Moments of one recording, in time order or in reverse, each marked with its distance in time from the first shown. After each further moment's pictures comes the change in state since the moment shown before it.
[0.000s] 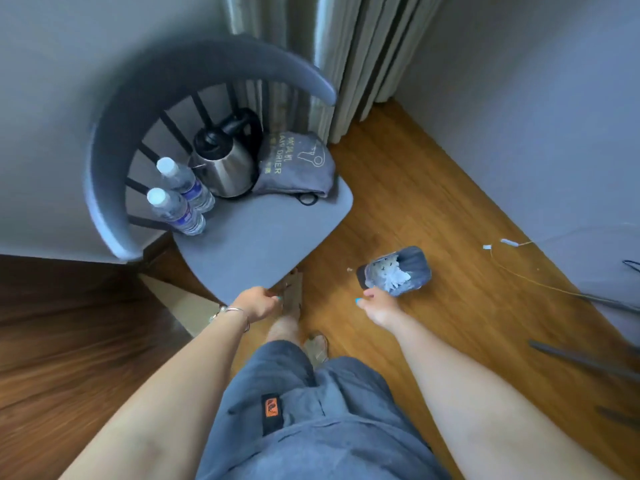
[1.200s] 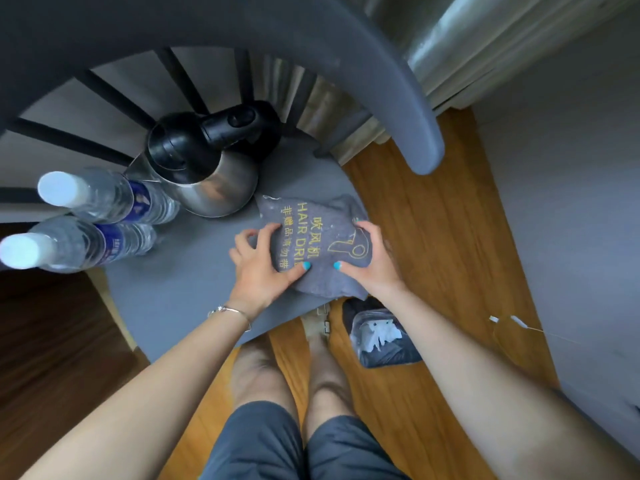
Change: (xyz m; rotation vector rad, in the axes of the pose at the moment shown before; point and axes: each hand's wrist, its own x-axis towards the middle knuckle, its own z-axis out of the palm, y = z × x) left_hand 0.210 0.083 -0.061 -0.594 0.557 0.098; right_hand 0.242 -0.165 -0.098 0.021 0.126 -0.536
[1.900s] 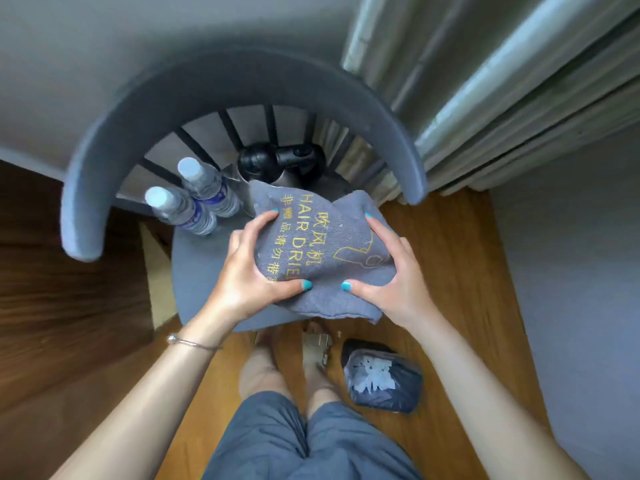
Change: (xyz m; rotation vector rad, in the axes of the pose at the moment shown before) left_hand -0.125 0.079 -0.106 -0.274 0.234 0.178; right_hand -0.102 -0.110 -0.087 0.052 -0.114 -0.494
